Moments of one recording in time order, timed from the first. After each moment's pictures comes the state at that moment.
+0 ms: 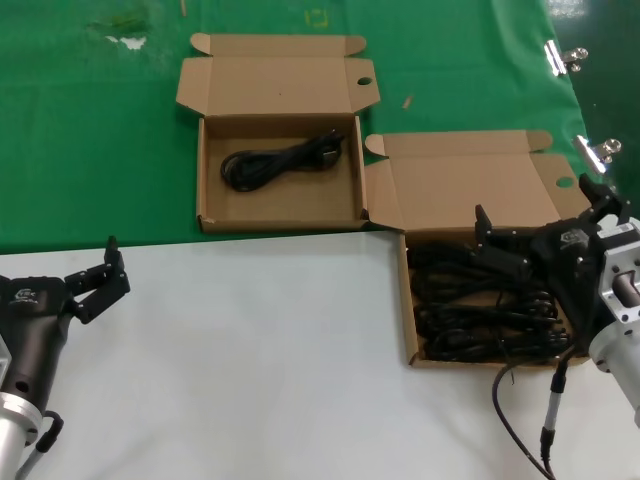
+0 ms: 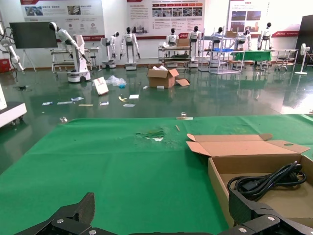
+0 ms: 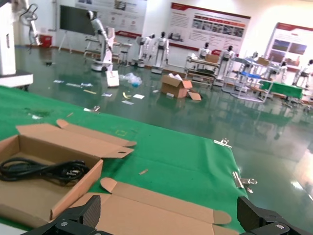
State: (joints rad) left arm 0.00 -0.30 1.60 -1.60 -1.80 0.00 0.00; right arm 0.08 0.36 -1.62 1.51 1.81 -0.07 -0.11
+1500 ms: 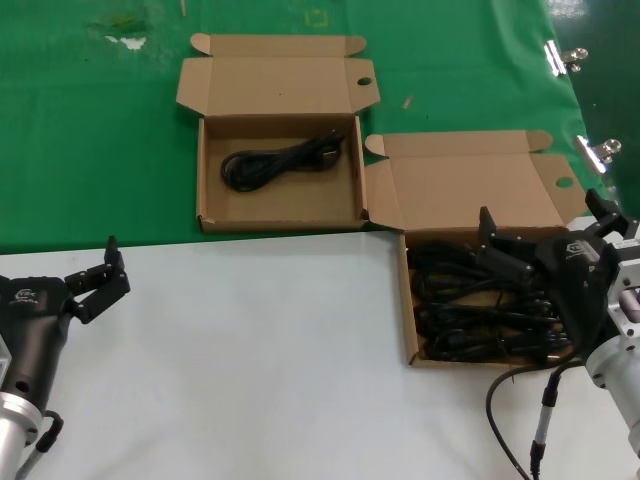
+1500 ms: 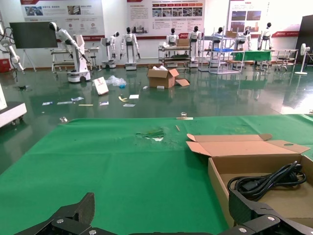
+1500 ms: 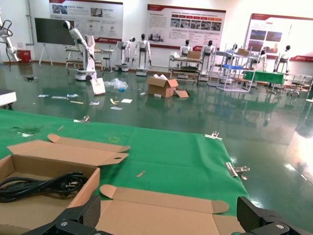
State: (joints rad) left arm 0.00 -0.30 1.60 -1.60 -1.80 0.00 0.00; right arm 0.01 0.31 -1.60 1.59 1.80 -0.01 -0.02
